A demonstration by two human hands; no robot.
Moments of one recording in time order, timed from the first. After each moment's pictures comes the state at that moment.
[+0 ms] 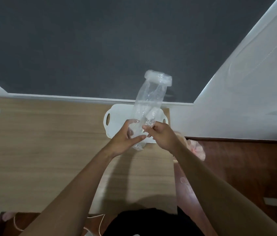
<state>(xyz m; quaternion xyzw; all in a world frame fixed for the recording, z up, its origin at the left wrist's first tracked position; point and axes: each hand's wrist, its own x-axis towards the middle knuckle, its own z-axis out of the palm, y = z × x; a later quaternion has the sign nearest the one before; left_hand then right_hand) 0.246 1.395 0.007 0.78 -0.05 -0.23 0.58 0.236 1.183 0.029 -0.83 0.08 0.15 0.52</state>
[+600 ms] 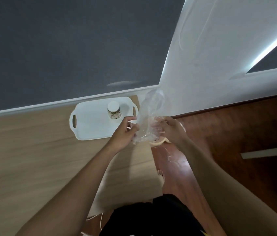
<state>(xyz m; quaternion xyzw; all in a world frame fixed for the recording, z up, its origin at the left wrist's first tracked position) 0.231 1.265 -0.011 0.77 -0.06 -0.30 0.55 0.161 1.043 -0.004 -0.70 0.29 0.07 0.65</state>
